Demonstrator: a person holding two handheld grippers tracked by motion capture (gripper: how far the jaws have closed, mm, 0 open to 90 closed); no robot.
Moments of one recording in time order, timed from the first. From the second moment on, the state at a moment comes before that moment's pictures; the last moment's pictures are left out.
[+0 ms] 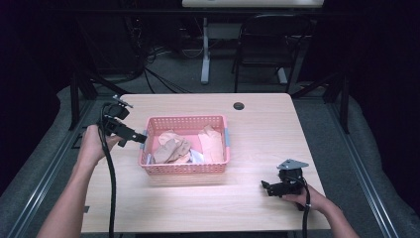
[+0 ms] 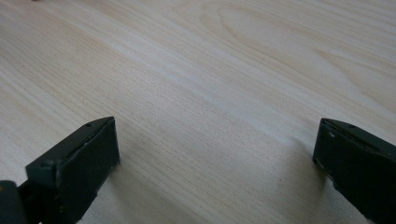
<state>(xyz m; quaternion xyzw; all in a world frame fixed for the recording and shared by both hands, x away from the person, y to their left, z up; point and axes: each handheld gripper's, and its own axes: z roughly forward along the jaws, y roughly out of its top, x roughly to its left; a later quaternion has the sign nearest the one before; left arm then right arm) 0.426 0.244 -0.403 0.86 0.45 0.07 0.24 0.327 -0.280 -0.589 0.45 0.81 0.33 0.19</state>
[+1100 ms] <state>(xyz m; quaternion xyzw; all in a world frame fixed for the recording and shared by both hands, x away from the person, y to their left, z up) 0.453 0.180 -0.477 0.88 0.43 -0.01 0.19 0.327 -0.280 -0.589 0.45 0.81 0.33 0.19</state>
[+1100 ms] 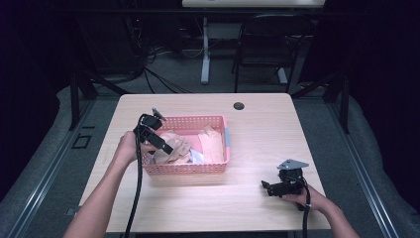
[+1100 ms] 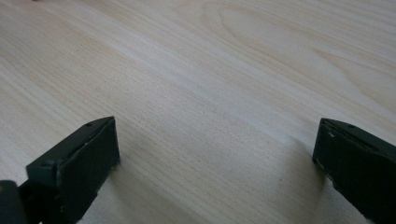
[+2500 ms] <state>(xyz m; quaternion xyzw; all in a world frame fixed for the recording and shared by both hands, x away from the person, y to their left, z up) 0.460 0.183 -0.499 0.88 0.45 0.02 0.13 0.327 -0.280 -0.589 0.45 0.81 0.33 0.19</state>
